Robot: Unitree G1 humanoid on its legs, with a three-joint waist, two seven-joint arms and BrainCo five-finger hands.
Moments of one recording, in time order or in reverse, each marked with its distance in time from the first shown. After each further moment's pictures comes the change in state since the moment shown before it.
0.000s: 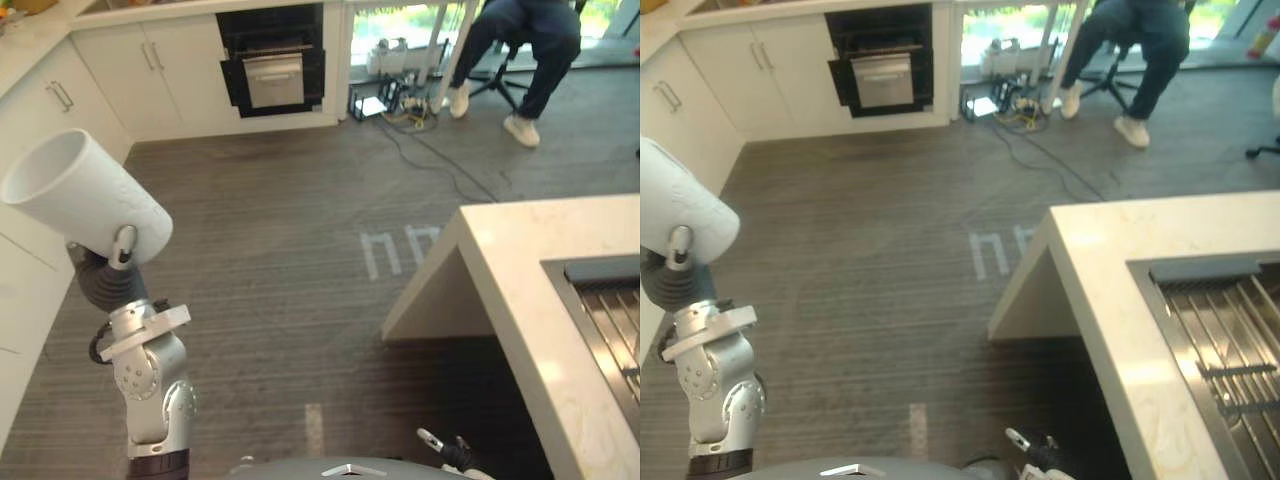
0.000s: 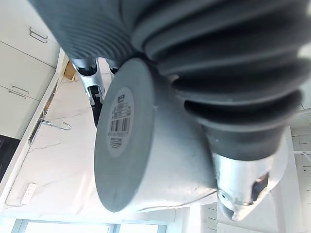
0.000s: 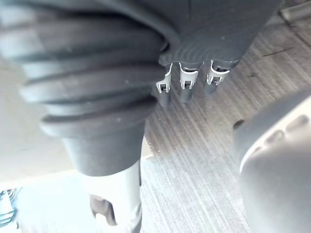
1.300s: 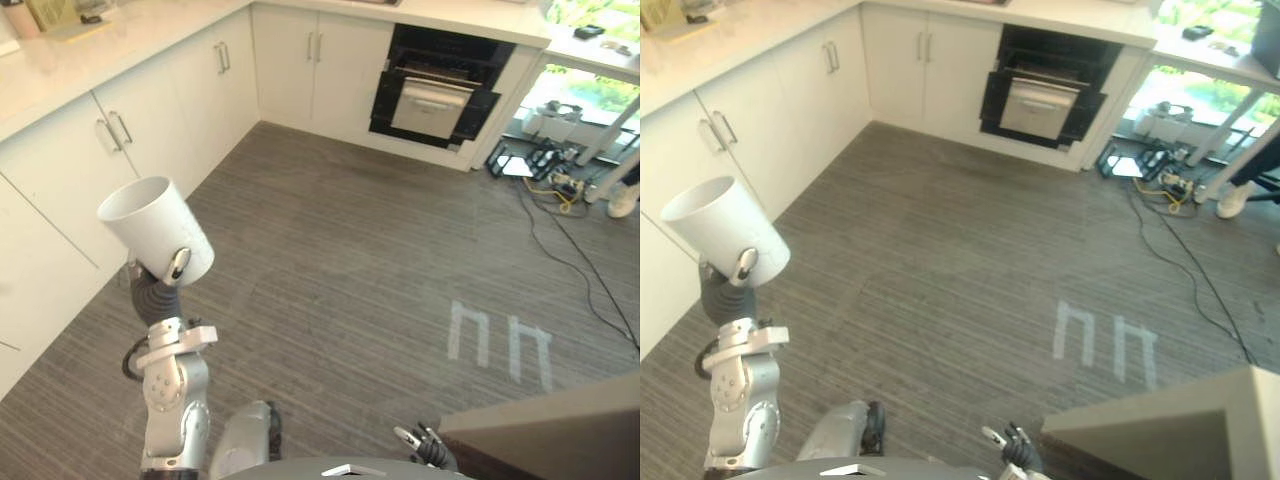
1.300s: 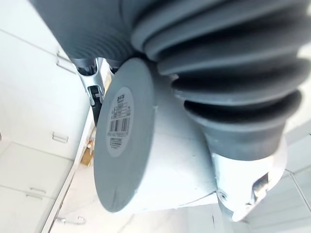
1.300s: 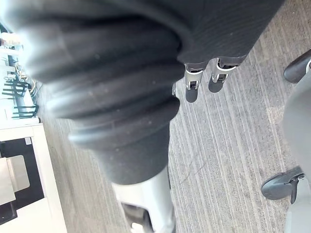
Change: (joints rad) left arm 0.083 0.012 -0.063 0.087 0.005 0.020 -0.001; right arm 0.028 0.071 0.039 0.004 0.111 -0.052 0.151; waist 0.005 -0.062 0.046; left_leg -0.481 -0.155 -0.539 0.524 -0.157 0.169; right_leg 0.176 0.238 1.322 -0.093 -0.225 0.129
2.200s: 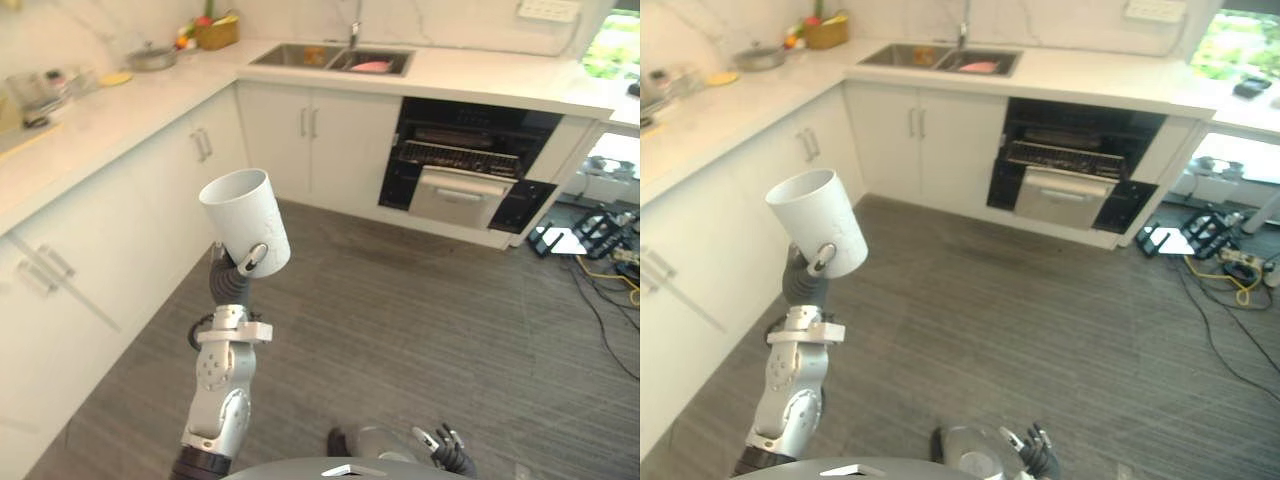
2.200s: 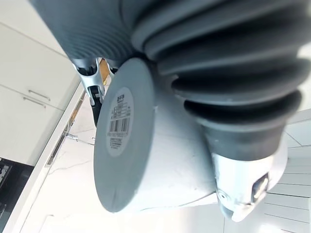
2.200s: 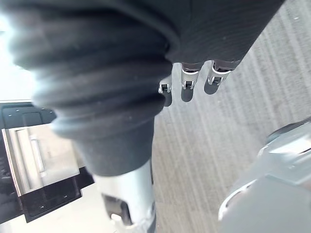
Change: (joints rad) left arm -0.117 -0.054 -0.238 0.079 -0.018 0.076 -0.113; right arm 0.101 0.030 -0.017 -0.209 0.054 -0.059 -0.059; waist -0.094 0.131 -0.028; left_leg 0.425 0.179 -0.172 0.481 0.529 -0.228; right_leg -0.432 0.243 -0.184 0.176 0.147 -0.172
